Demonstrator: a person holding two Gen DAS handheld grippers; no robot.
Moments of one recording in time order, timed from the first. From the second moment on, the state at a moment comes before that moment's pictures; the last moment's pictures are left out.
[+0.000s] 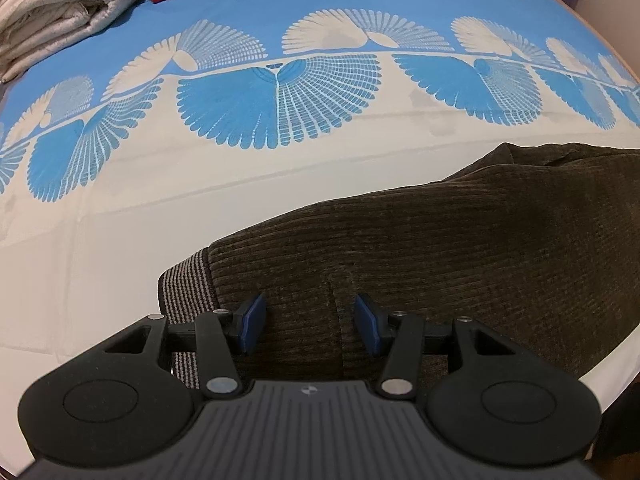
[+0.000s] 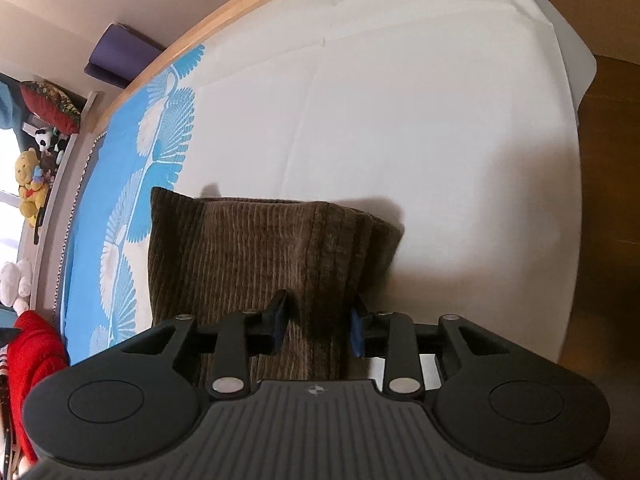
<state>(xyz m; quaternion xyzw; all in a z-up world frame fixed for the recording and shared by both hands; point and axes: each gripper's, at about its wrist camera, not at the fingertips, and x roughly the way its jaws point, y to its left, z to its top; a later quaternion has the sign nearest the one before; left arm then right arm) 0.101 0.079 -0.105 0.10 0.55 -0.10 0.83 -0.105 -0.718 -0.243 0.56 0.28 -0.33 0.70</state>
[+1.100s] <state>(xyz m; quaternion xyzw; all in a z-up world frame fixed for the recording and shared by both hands) 0.089 0.088 -0.080 0.05 0.51 -0.13 0.85 -0.087 -0.180 -0.159 -0.10 0.33 0.22 0.91</state>
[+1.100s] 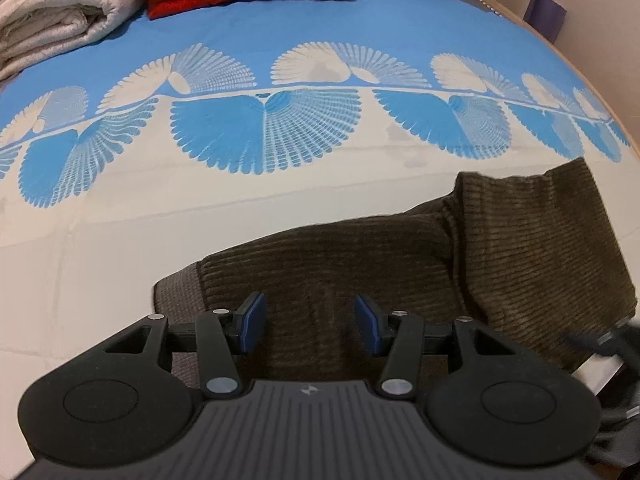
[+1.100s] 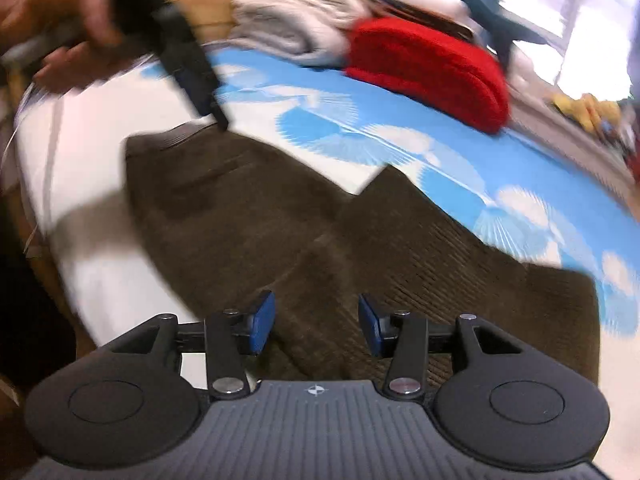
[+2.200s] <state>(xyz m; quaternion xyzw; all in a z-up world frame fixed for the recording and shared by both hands) 0.167 -0.044 -0.127 -0.04 0.51 -0.19 0.84 -0.088 -0.412 -0.203 0.26 0.40 -0.06 0.88</state>
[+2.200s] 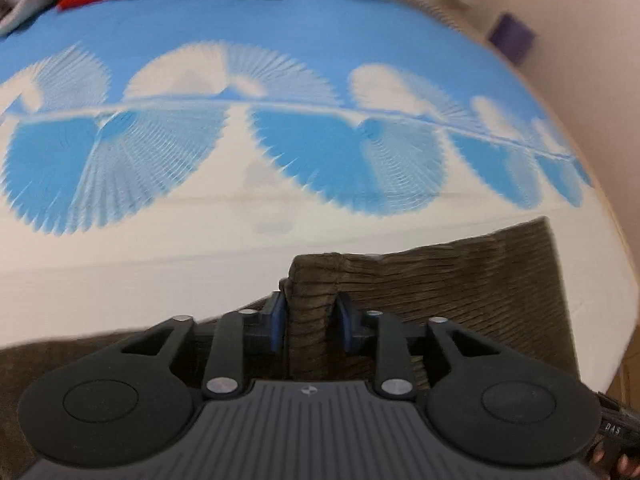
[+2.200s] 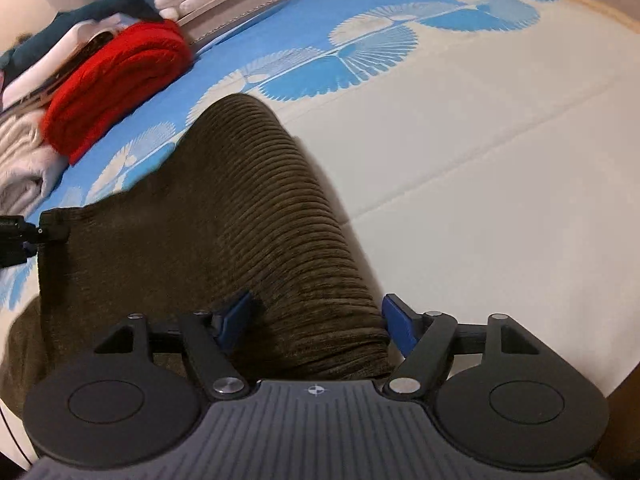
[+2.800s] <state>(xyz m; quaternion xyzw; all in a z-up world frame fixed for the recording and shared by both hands) 0.104 -0.064 -0.104 0.10 0.48 -0.23 0.84 -0.097 -0.408 -0.173 0.26 0.37 -0.07 0.89</state>
